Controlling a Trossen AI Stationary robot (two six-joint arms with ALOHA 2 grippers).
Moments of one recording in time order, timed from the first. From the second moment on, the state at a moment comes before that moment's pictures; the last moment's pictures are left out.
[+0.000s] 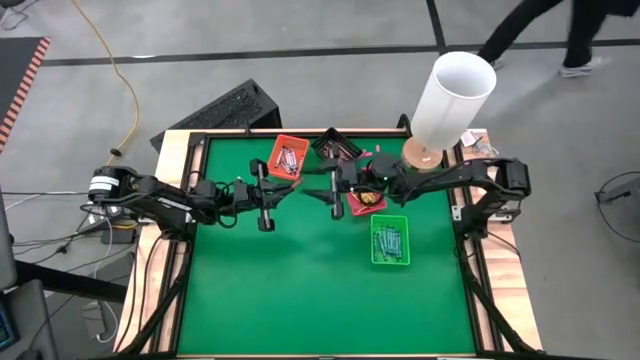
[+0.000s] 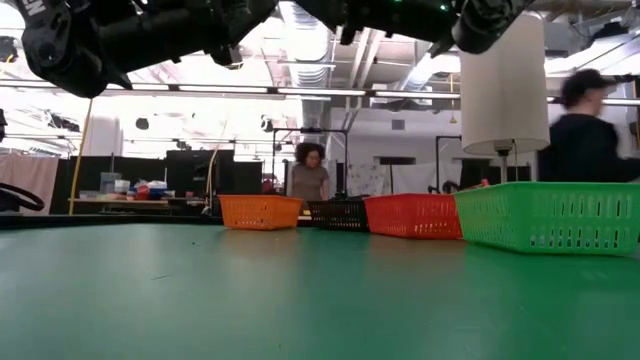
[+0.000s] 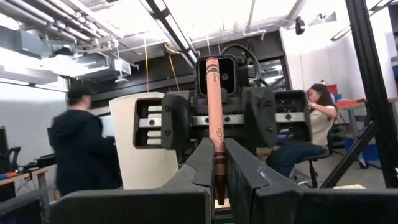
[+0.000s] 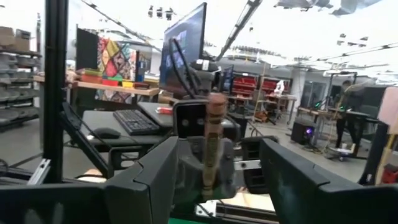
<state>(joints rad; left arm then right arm) 0.08 1.38 0.35 1.56 -0.04 0.22 -0.13 1.56 0.97 0.91 -0.21 -0.08</state>
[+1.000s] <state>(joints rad) 0.08 1.38 0.35 1.55 -0.06 0.21 -0.10 1.64 1.09 0.81 -0.13 -0.12</state>
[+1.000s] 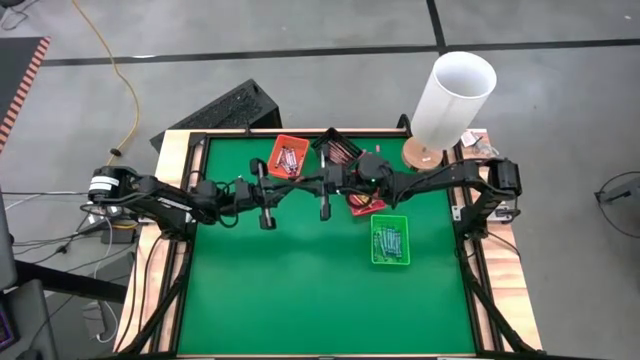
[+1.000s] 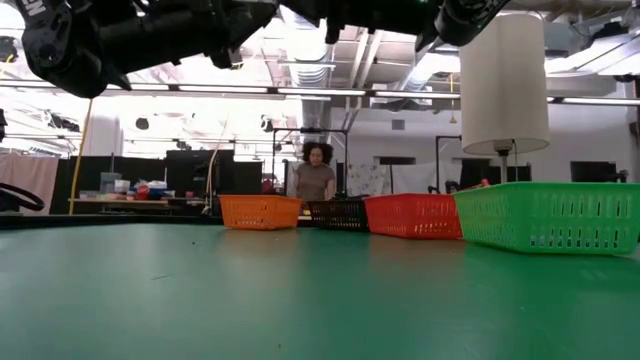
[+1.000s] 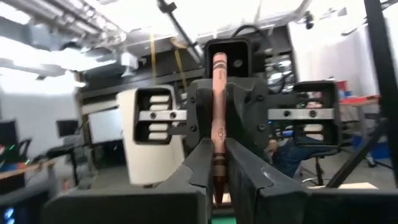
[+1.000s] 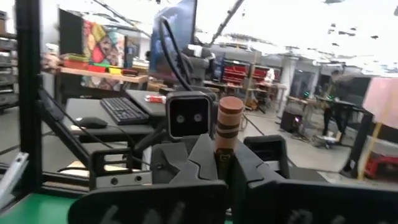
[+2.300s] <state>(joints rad) 0.27 0.99 0.35 0.75 -0.12 -0.11 -0.58 1.74 1.09 0.08 -0.01 0.02</state>
